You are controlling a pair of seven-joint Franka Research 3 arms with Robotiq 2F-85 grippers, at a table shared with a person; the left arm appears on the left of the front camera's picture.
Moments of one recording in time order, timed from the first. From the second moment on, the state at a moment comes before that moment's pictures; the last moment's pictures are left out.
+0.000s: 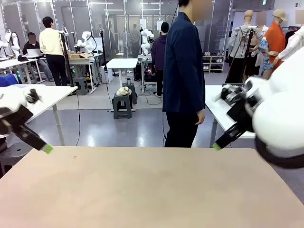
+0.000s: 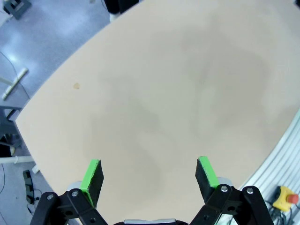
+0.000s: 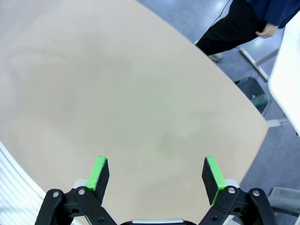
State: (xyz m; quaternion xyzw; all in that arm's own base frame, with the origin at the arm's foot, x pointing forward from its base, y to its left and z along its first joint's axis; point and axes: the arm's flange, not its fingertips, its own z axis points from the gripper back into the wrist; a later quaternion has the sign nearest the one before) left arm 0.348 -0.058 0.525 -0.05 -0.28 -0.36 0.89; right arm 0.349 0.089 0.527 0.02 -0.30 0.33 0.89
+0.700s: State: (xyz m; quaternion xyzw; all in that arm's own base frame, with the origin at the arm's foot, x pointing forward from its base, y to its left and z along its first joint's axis) left arm 0.334 -0.013 0.608 -0.05 -0.29 -0.38 0.88; right arm 0.329 0.057 0.617 0.02 -0.32 0.33 0.89
